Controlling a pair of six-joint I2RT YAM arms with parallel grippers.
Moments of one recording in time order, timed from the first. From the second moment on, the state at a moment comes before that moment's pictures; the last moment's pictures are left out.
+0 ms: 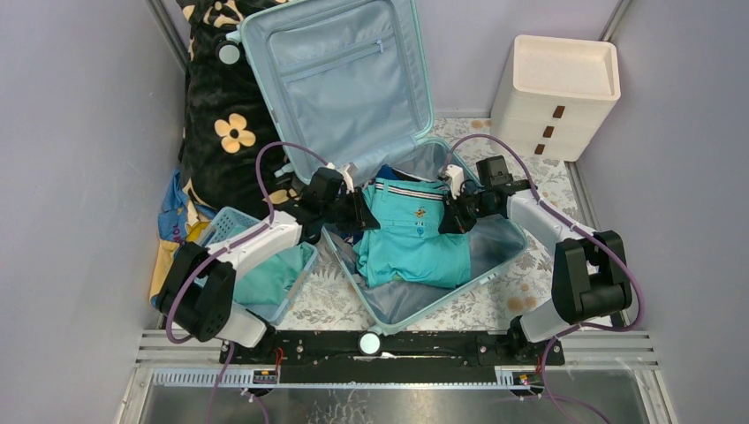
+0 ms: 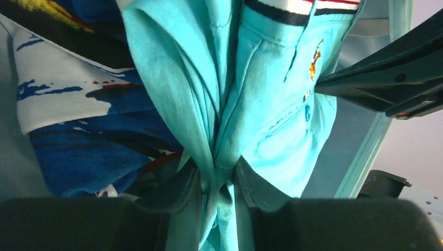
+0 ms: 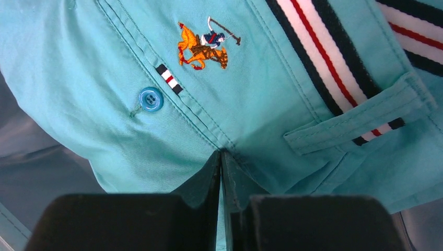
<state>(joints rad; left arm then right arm) -0.53 1.47 0.89 -0.14 0.37 -0.71 0.23 1.53 0.98 -0.56 -0.70 -0.41</state>
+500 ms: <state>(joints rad) -0.54 1.51 0.95 -0.20 0.37 -0.76 0.22 1.53 0.98 -0.58 -0.74 -0.46</state>
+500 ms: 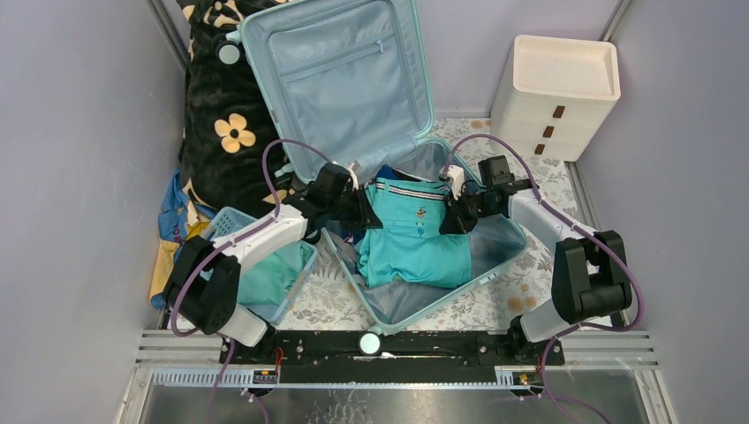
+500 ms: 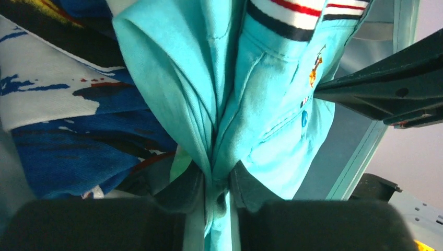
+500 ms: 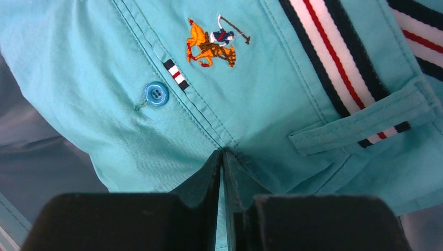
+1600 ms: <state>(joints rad) -0.52 1.60 1.18 -0.43 0.42 -0.91 0.62 1.34 0.97 -0.65 -0.72 -0.78</state>
